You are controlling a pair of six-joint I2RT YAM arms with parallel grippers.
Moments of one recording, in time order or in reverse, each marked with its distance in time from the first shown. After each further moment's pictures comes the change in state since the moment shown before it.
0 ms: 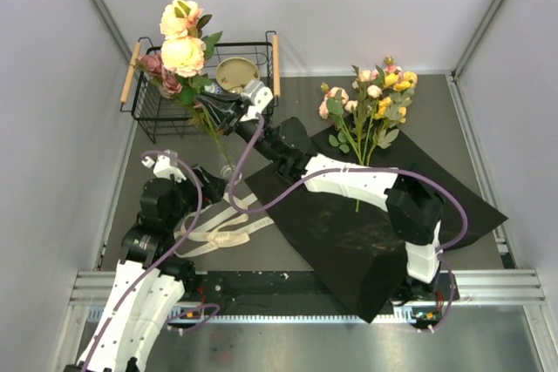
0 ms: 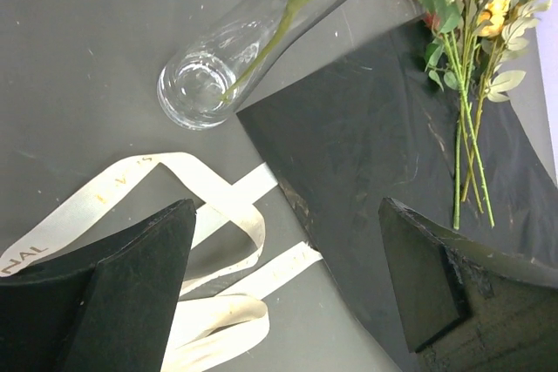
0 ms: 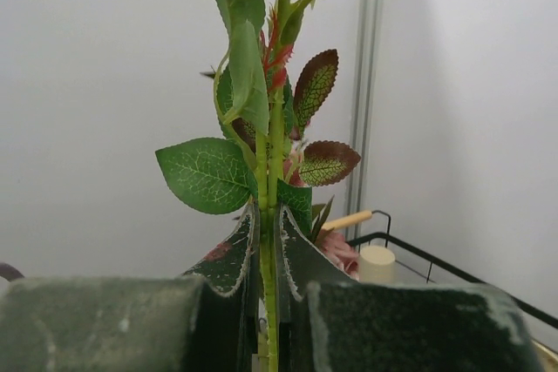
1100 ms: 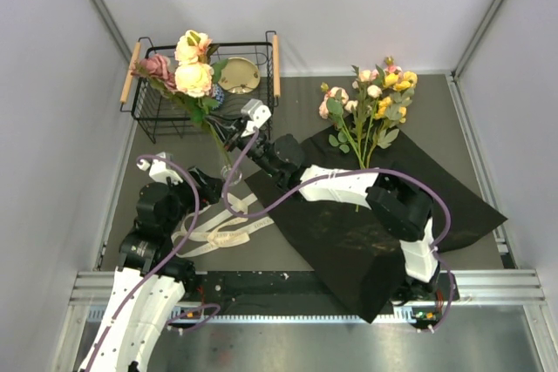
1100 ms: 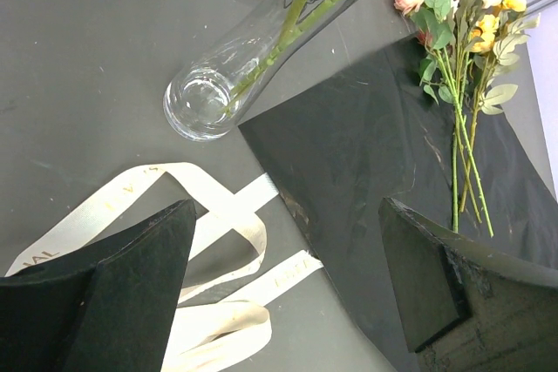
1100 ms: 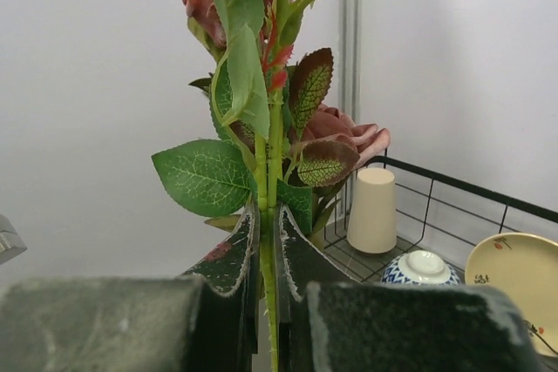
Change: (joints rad) left arm 0.000 -0.070 0.000 -0.011 -0.028 0.010; right arm -0.002 0.077 -0.140 0.087 0.069 0.050
